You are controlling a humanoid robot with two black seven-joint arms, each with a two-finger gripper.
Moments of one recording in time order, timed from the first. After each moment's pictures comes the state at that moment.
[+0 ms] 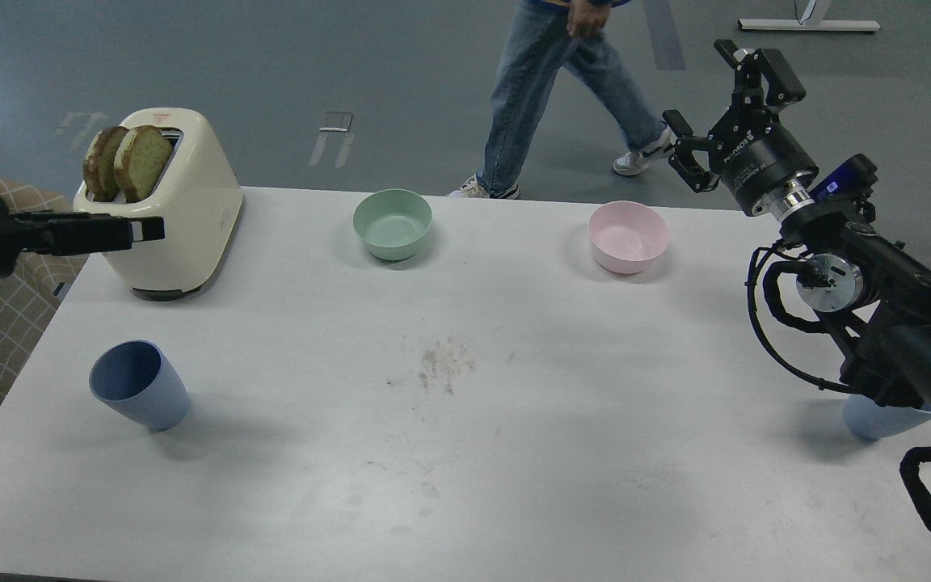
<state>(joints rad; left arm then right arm) -0.61 1.35 -0.65 -1.37 1.53 -0.49 -0.49 0.95 -0.21 0.54 0.45 -0.20 0.49 0.49</state>
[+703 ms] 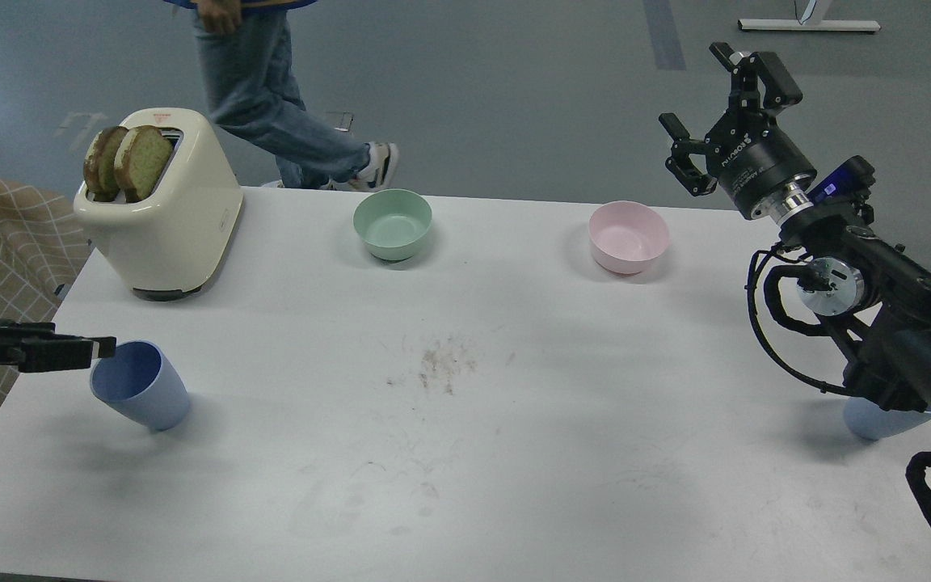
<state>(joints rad) -0.60 1.33 -0.37 -1.31 1.58 -0.35 -0.49 0.95 -0.22 0.54 0.48 -0.21 0.49 0.49</state>
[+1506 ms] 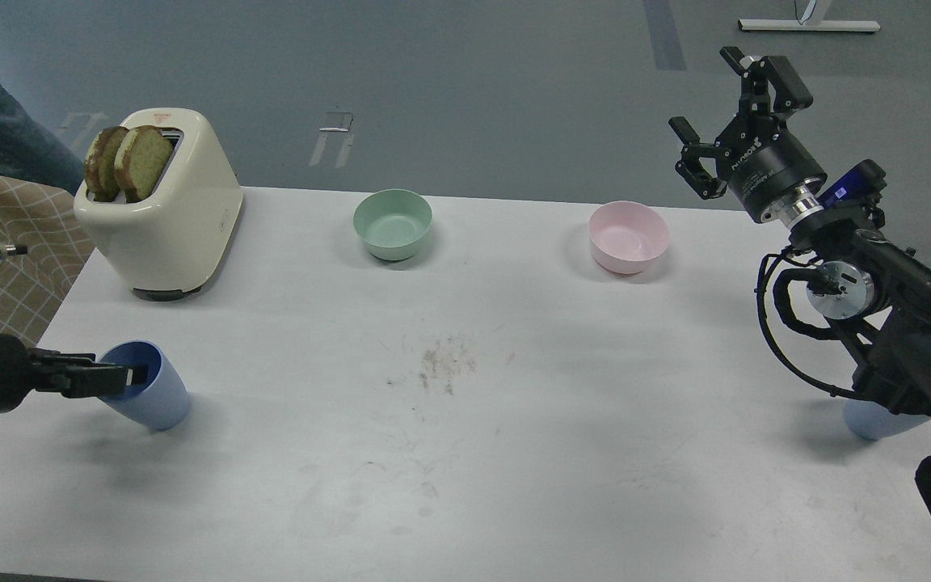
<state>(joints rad) -0.58 1.20 -0.30 -1.22 1.58 -0.31 -0.49 0.94 -0.24 0.54 0.48 -0.21 0.49 0.49</state>
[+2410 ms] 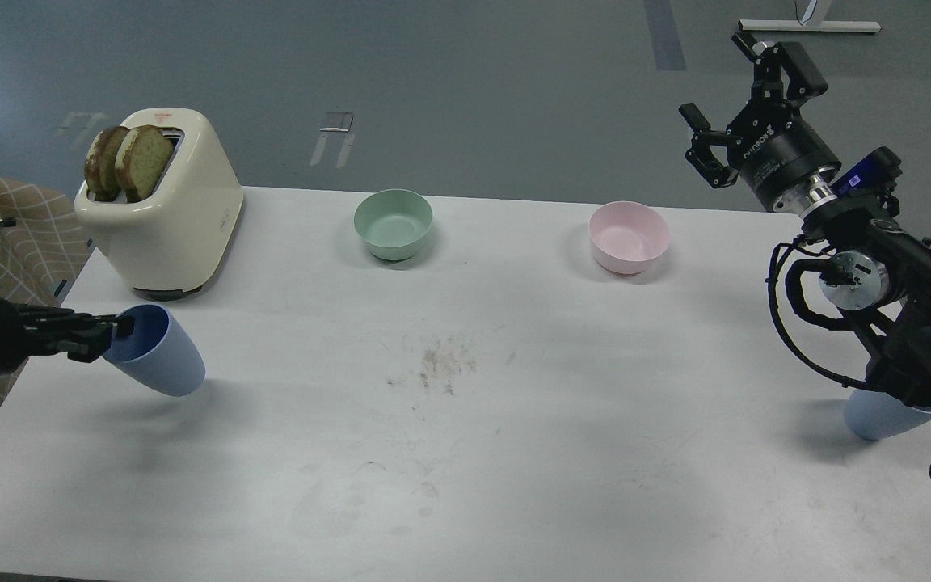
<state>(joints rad) -0.69 1.26 -0.31 -1.33 1.63 -0.22 -0.49 0.96 -0.28 0.54 0.51 -0.21 0.49 0.49</state>
